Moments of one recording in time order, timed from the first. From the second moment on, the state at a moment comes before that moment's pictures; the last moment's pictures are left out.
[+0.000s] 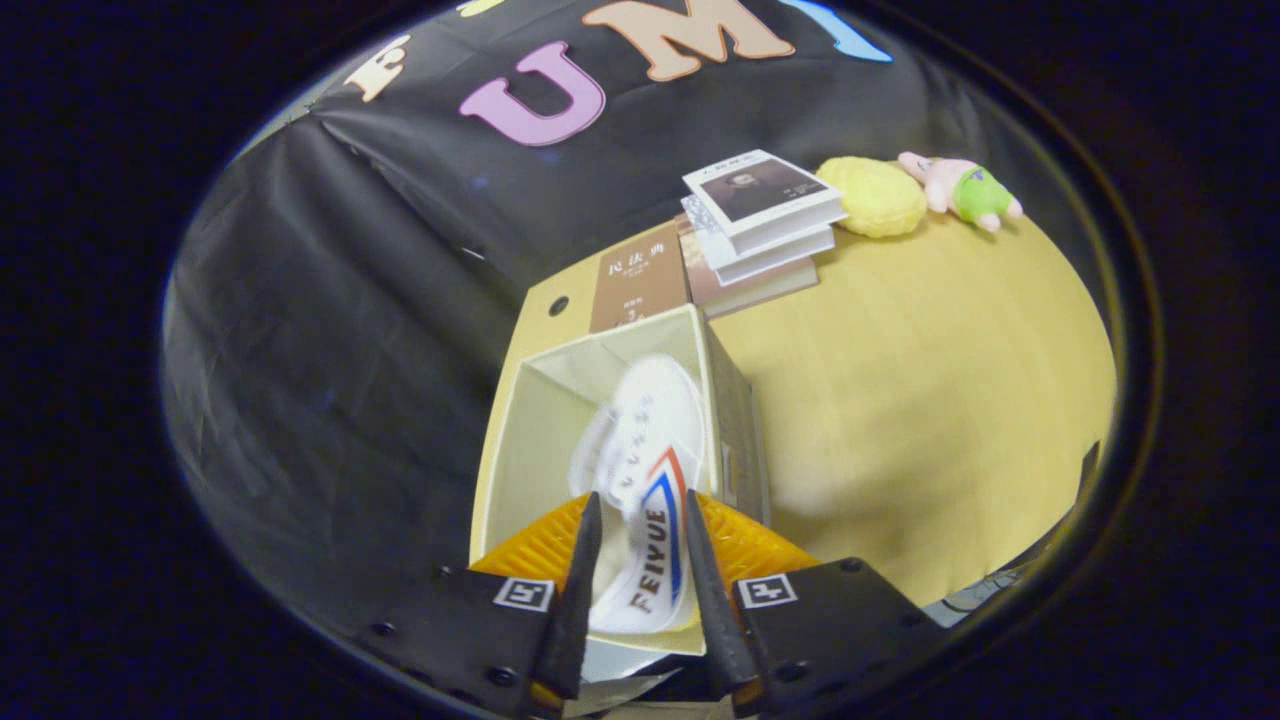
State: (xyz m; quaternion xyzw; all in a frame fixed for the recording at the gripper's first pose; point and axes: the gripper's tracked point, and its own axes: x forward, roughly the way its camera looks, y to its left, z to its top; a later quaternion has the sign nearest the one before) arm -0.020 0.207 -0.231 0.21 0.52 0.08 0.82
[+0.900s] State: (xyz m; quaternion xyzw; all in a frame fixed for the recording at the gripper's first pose) arm 0.012 0.084 -0.115 0.08 0.31 0.12 0.94
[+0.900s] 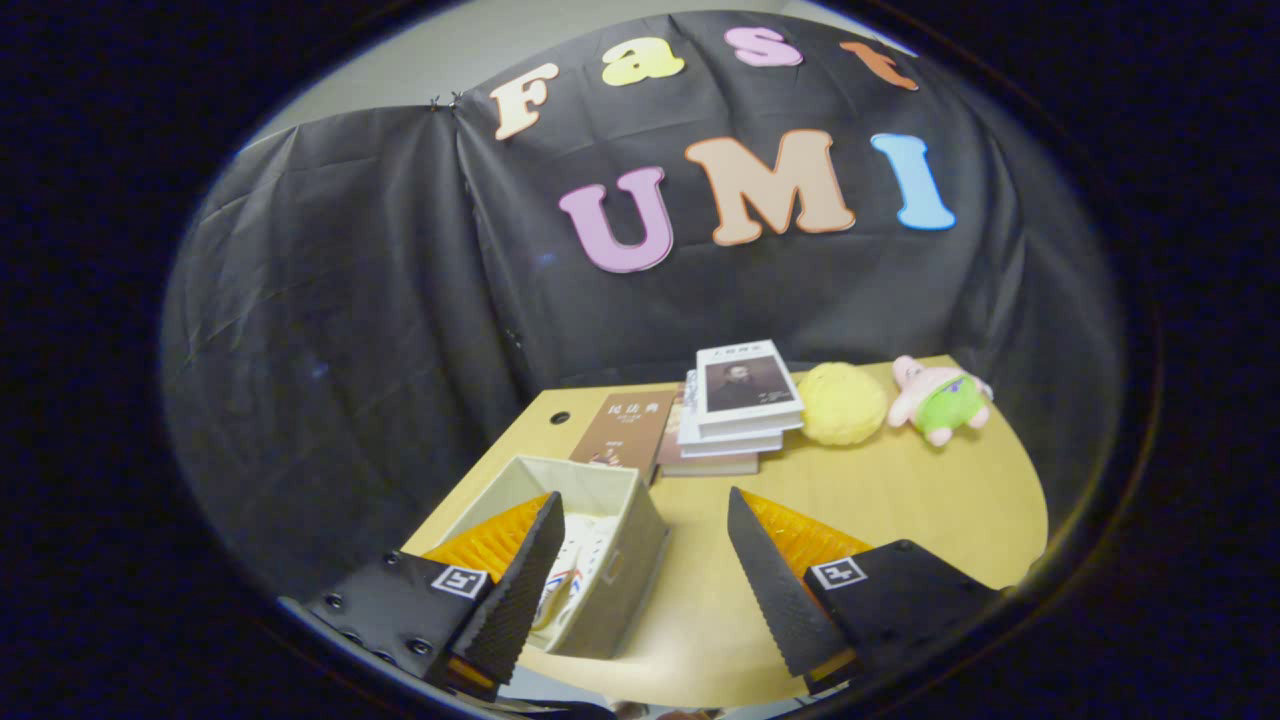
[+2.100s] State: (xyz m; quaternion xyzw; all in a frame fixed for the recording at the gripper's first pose) arm 0.023 -0.144 -0.069 0.01 0.15 -0.02 0.99
